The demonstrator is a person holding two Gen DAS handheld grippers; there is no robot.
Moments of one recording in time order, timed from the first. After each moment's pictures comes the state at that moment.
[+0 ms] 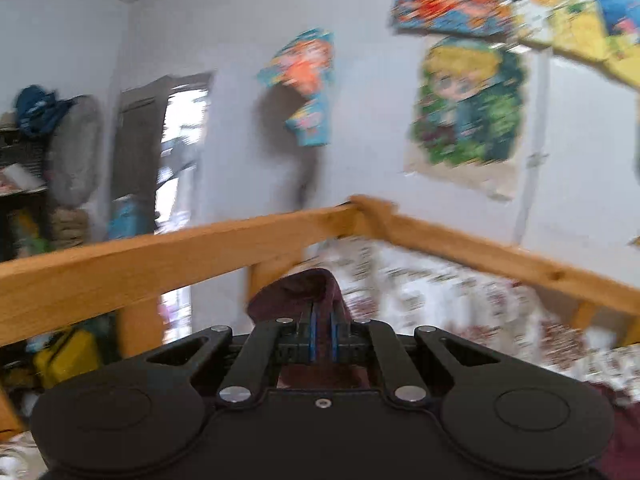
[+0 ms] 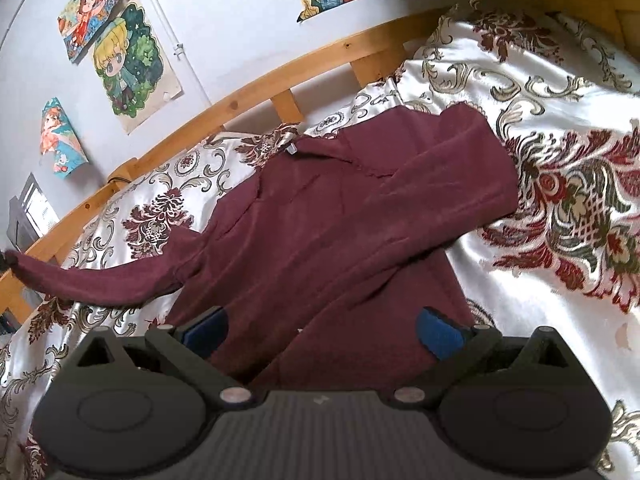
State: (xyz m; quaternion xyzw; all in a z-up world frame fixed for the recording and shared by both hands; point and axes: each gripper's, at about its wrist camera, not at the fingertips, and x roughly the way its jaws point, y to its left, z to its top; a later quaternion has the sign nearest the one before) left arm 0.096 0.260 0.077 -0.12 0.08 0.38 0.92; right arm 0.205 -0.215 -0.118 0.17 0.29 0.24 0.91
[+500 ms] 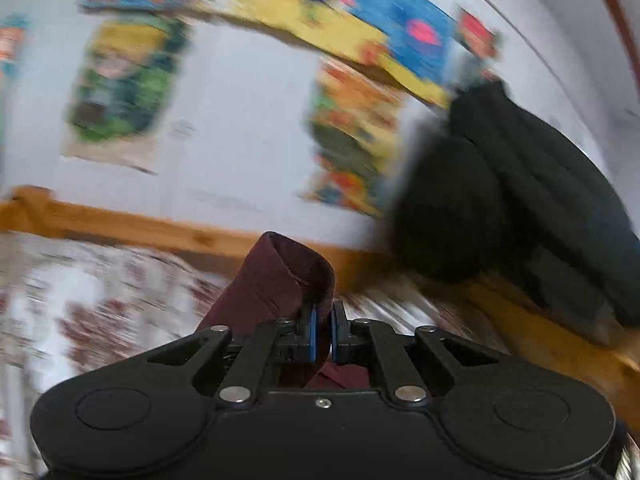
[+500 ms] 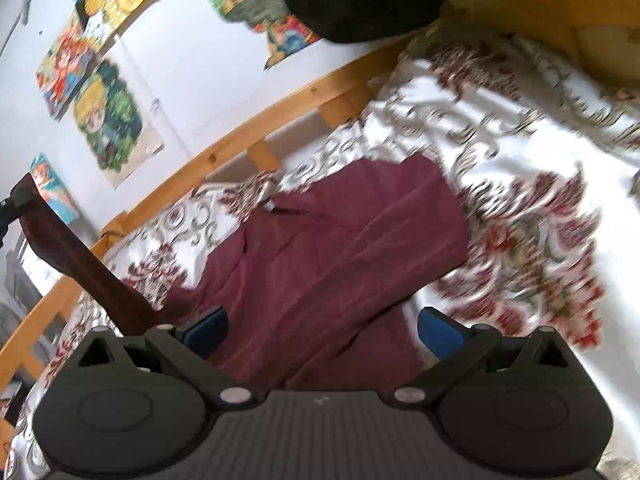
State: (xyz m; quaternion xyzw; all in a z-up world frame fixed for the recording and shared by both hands) left arm 0.169 0.071 0.110 -0.10 0.11 -0.07 0.99; right arm 0.207 -0.268 -0.083 0.22 0.26 0.20 0.92
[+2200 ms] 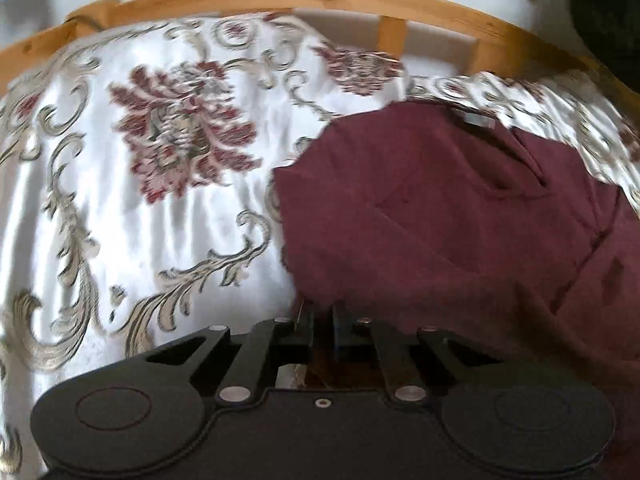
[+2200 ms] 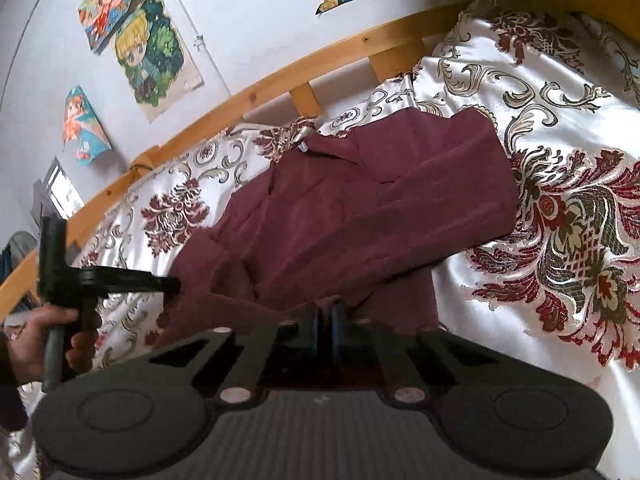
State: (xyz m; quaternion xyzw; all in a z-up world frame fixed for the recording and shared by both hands) left arm 0.269 0.126 -0.070 -0.08 0.38 0.13 0.91; right arm 0.220 -0.240 -0.117 0.17 0.30 0.29 0.89
